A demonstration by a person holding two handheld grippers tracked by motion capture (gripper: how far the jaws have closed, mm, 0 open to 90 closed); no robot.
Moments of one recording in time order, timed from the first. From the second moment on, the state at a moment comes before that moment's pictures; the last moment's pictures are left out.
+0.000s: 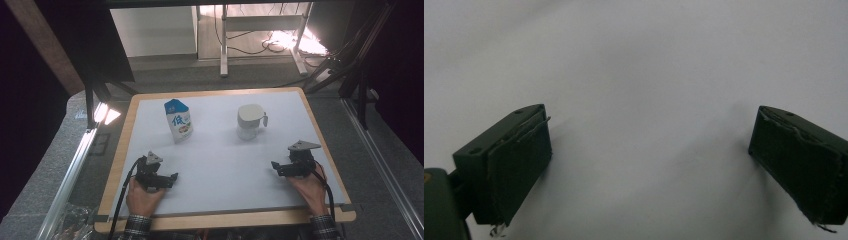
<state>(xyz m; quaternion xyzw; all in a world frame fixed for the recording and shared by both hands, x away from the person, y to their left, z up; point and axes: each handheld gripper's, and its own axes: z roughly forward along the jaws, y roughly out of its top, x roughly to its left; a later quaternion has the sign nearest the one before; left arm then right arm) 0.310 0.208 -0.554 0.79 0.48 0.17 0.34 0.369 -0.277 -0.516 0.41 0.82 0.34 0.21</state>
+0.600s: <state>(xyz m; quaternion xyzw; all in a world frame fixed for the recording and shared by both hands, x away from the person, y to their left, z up) 0.310 0.208 -0.554 0.79 0.48 0.17 0.34 0.392 -0.271 -0.504 0.39 0.81 0.39 0.19</state>
